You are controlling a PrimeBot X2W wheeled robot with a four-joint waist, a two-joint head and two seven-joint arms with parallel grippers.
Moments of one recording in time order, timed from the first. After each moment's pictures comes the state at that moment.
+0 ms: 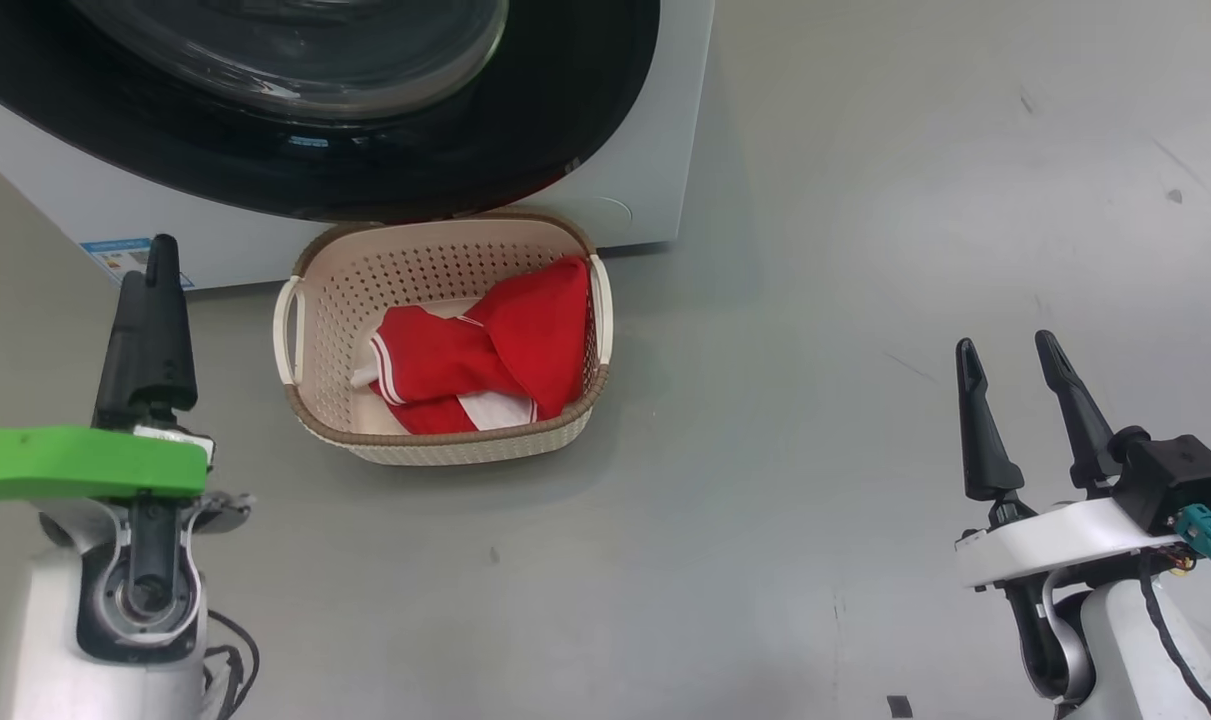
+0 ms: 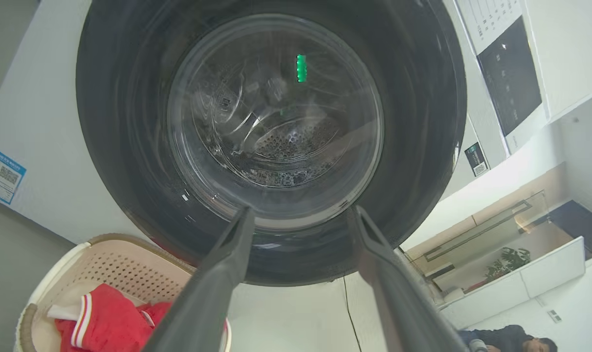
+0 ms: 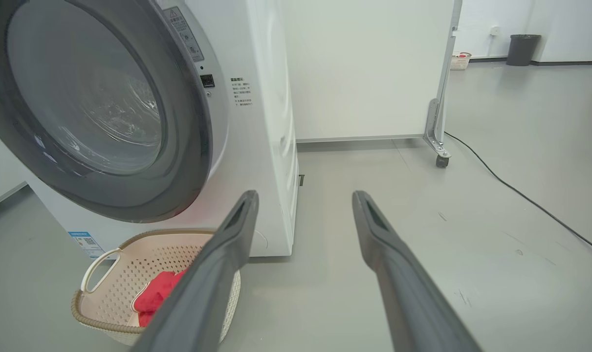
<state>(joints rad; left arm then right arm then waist) -0.30 0.06 0.02 0.07 -1.15 -0.12 0.00 -0.11 -0.12 0.11 0.13 0.32 0.04 -0.25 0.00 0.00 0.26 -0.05</state>
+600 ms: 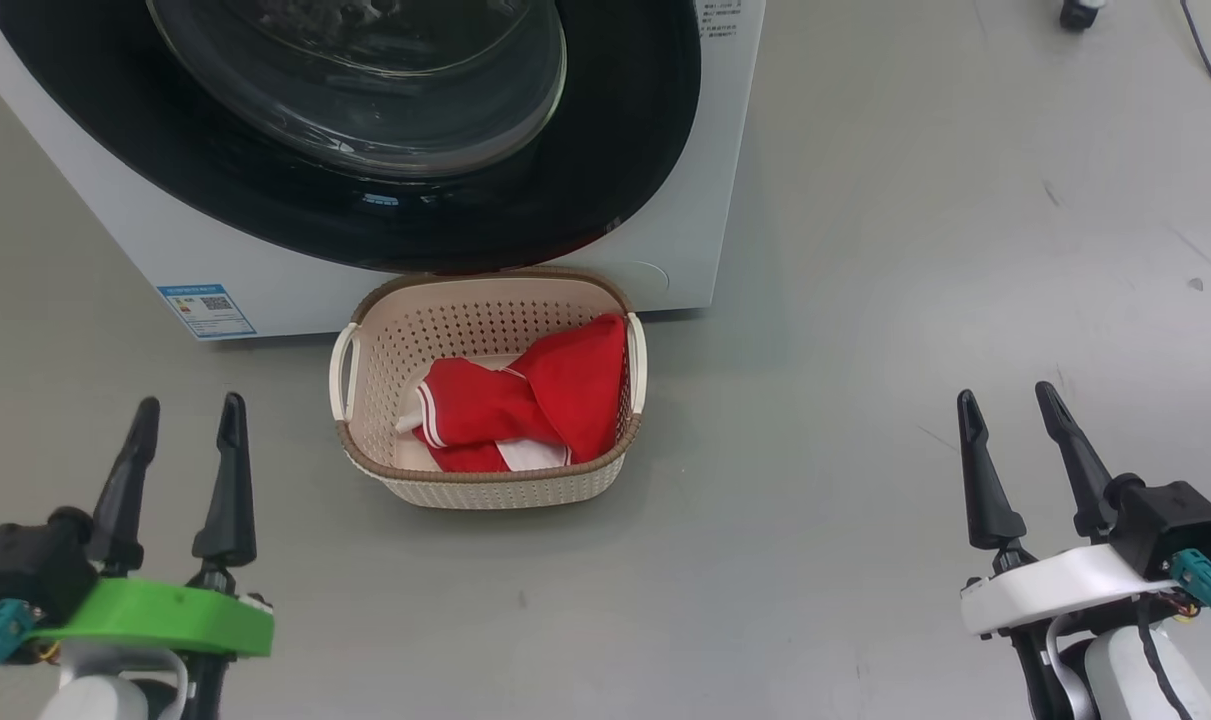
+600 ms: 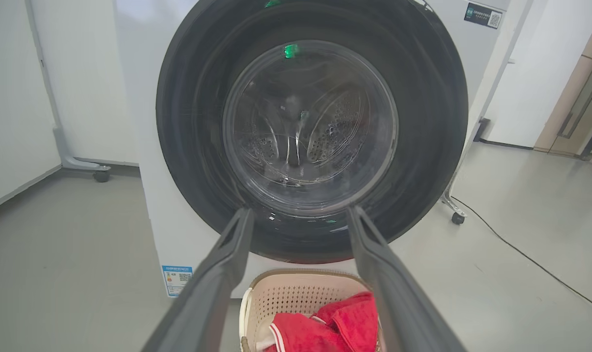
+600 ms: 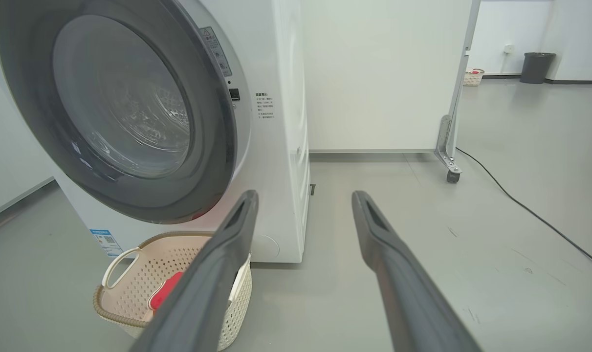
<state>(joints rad) -0.08 0.22 -0.13 0.03 -0.59 -0.07 -0.20 -0.03 -0.13 0.11 0.12 0.31 0.04 -0.25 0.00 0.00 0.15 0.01</state>
